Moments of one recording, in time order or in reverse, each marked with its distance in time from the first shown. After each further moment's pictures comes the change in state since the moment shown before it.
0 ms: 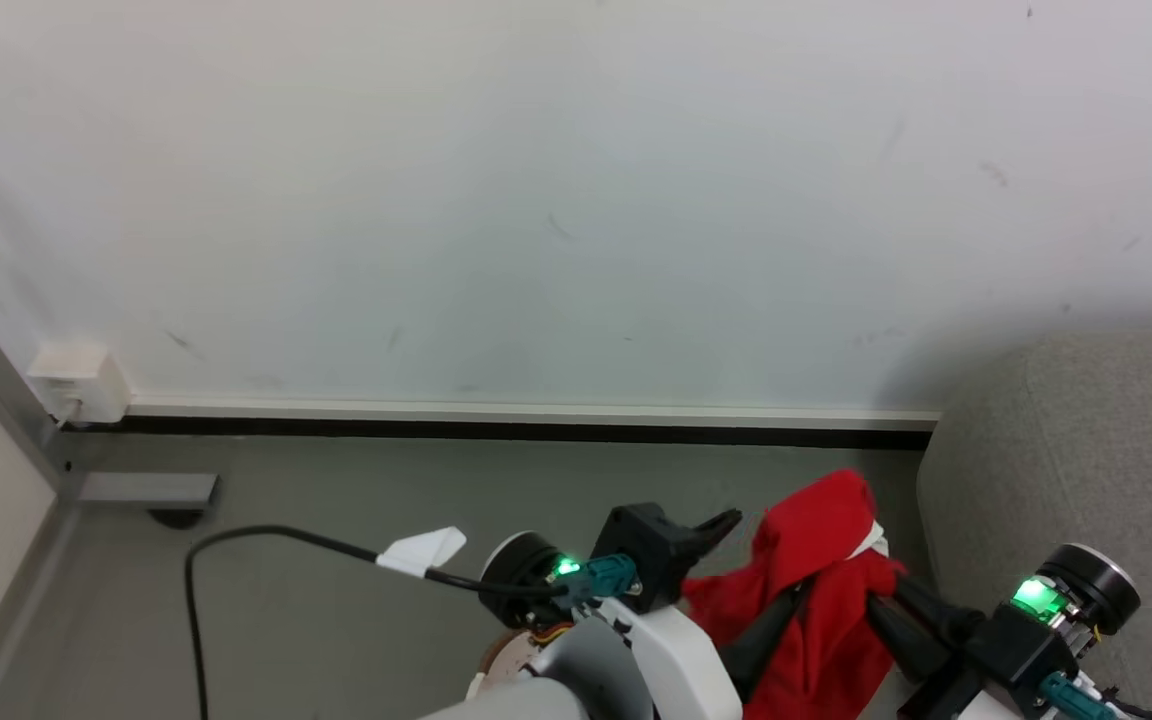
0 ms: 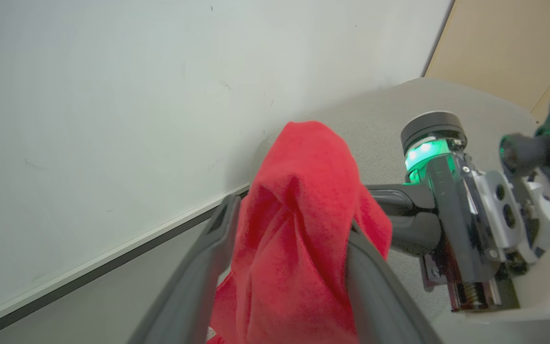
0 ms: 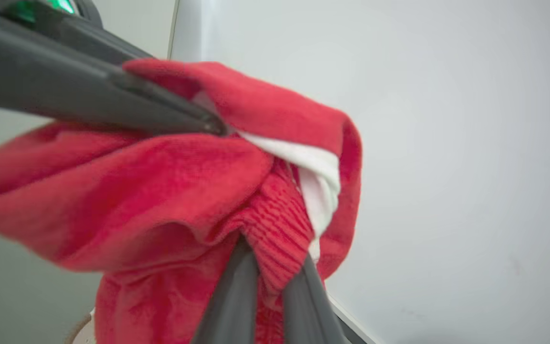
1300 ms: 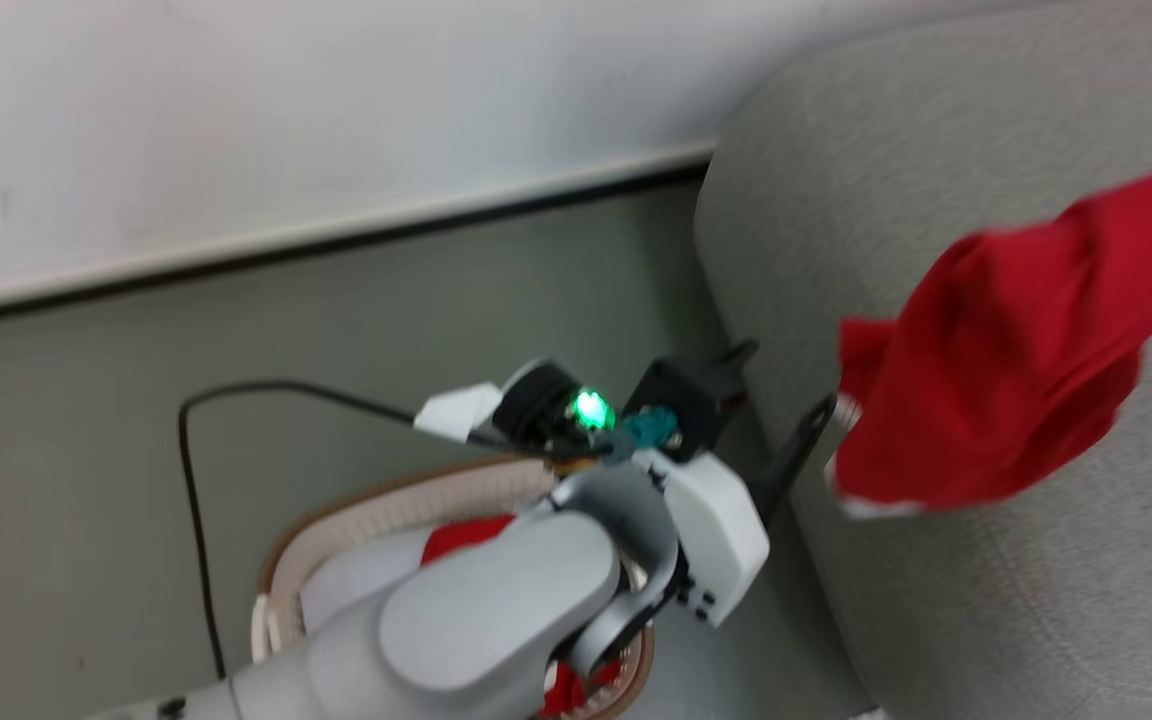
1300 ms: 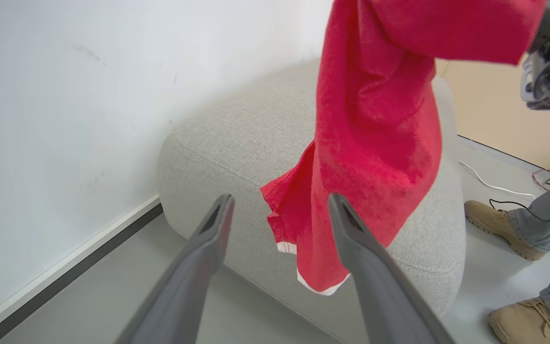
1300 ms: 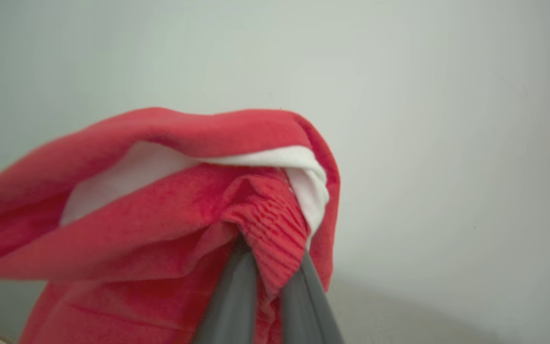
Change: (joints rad) left arm -0.207 -0.075 0.010 0.219 0.059 -0.082 -0.056; right arm -0.091 -0.107 -0.442 -0.117 0.030 0.000 -0.028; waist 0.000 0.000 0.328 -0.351
